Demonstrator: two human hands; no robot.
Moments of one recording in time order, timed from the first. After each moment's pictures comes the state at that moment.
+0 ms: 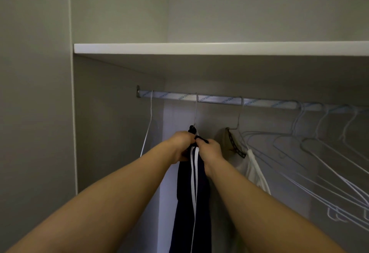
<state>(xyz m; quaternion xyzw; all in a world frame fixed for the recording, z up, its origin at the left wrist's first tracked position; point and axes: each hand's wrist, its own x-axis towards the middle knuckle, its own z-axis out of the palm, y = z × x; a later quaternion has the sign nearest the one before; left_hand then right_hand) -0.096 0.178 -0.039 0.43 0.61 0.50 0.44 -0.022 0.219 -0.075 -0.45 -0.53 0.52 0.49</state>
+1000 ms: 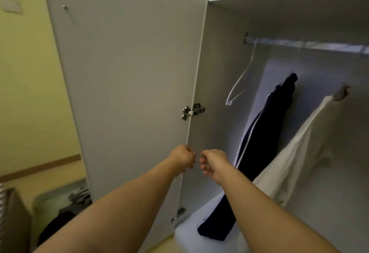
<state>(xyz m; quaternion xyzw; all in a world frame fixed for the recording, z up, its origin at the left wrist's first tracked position) -0.076 -0.078 -0.227 0.22 0.81 0.45 0.29 -0.012 0.000 -0.225 -0.40 -0.66 0.63 0.11</state>
